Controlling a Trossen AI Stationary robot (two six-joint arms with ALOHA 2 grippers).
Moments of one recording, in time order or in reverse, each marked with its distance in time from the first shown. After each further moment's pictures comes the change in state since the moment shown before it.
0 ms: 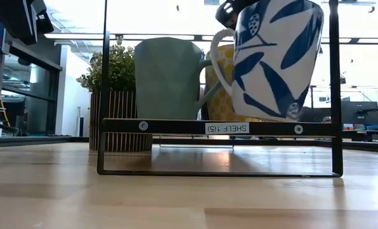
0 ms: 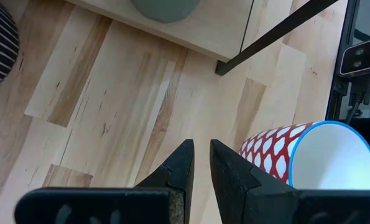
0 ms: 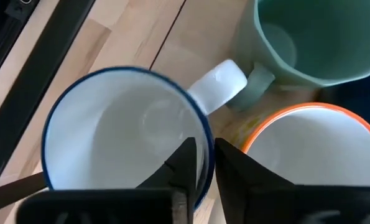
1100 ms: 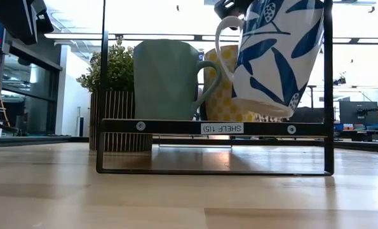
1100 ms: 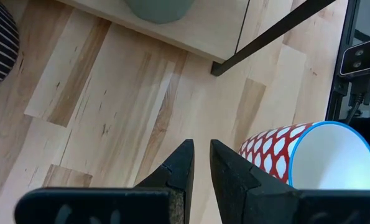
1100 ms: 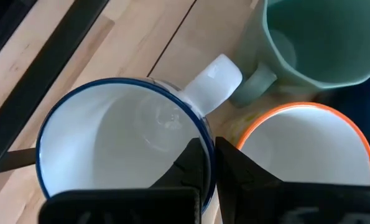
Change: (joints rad) left arm 0.000 0.000 0.000 0.000 0.000 -0.002; right arm 0.000 -0.026 -0.003 -0.015 -0.028 -0.091
